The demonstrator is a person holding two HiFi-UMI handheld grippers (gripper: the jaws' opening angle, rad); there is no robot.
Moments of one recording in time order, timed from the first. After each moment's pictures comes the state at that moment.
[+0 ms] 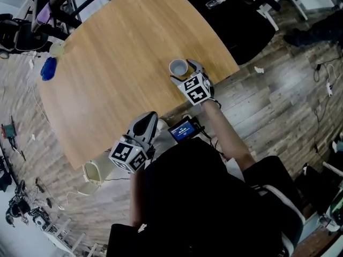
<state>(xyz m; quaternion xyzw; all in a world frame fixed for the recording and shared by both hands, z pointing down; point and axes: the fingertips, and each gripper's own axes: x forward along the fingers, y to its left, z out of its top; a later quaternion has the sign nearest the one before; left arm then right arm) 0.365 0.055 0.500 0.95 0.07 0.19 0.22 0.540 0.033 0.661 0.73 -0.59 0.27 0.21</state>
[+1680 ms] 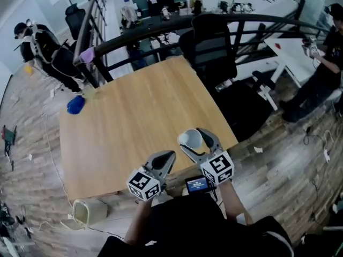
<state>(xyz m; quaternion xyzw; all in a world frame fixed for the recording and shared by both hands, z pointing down) 0.384 0.077 0.417 0.98 0.11 0.07 0.12 0.458 0.078 0.420 0.73 -0.68 0.08 0.04</state>
